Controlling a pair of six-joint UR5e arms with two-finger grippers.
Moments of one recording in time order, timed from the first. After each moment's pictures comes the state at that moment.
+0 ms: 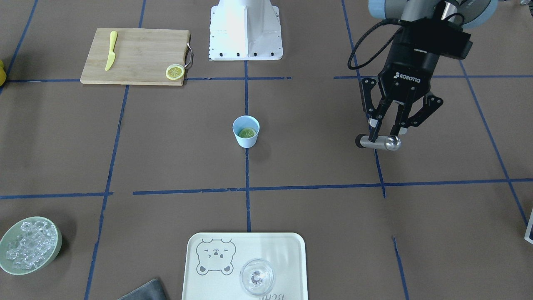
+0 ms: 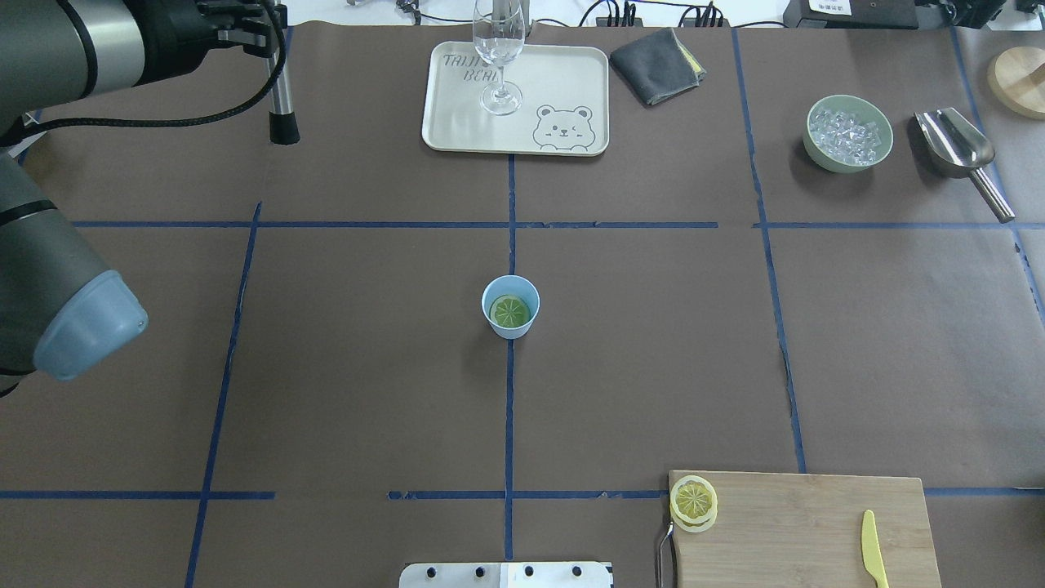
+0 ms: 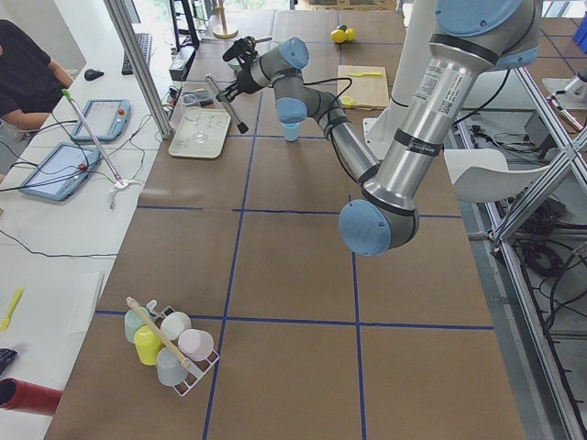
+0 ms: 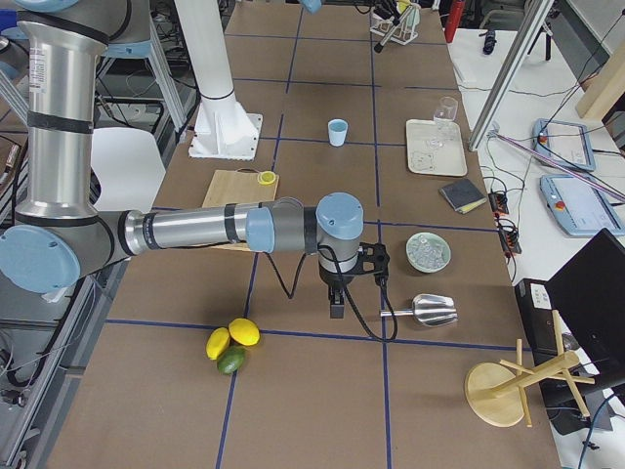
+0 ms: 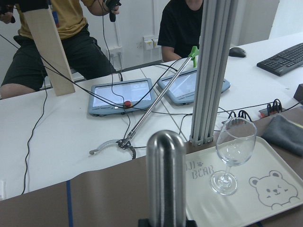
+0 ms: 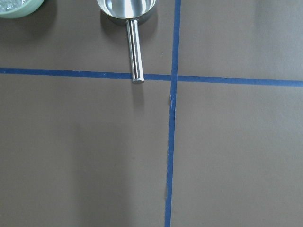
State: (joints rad) left arm -0.86 -2.00 -1.99 -2.16 -1.55 -0.80; right arm 1.55 -1.68 1.83 -1.64 2.32 0.04
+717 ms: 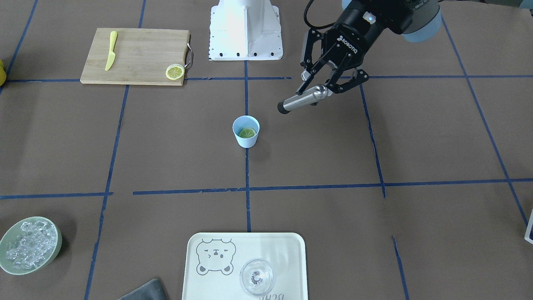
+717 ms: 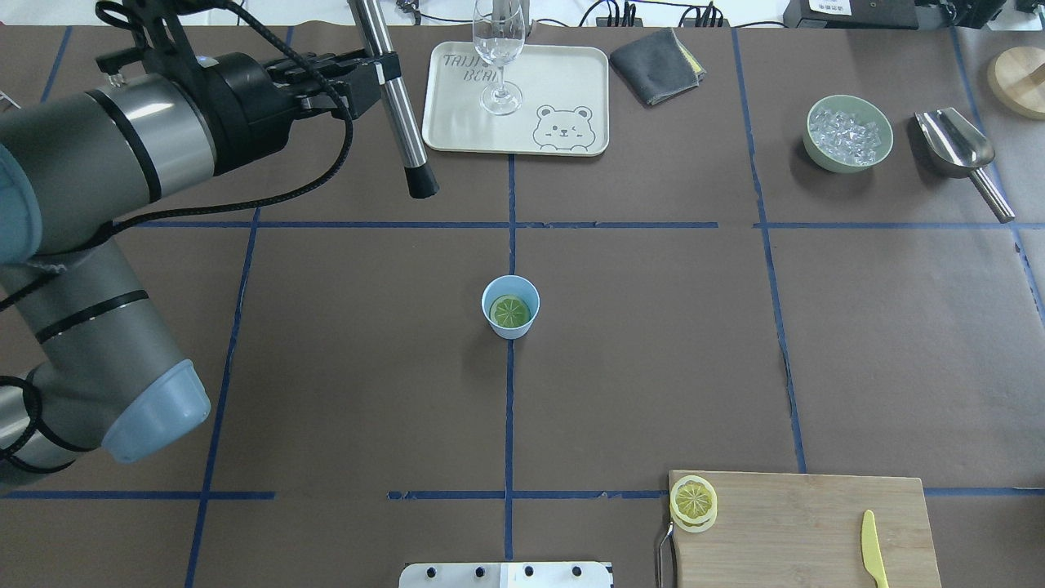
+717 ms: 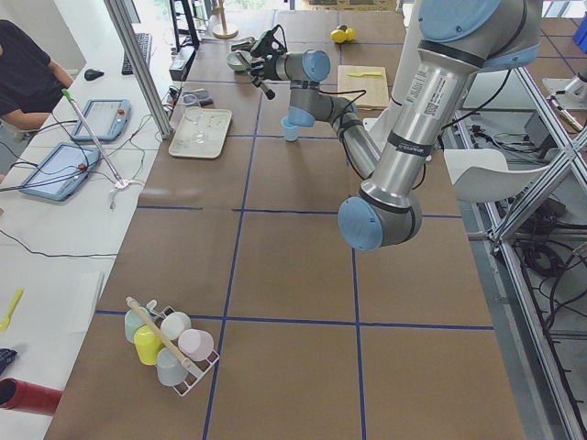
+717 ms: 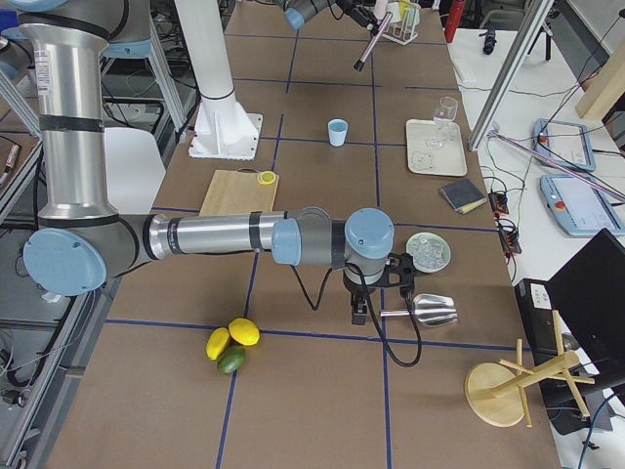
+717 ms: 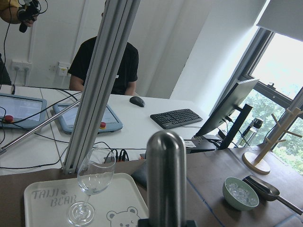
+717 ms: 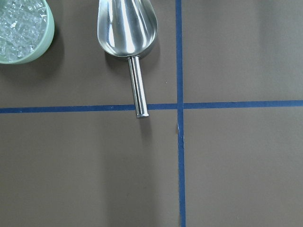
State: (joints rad) left arm -0.64 -2.01 -1.97 -2.50 -1.38 -0.96; right arm 1.61 -1.57 1.68 -1.64 2.44 0.04
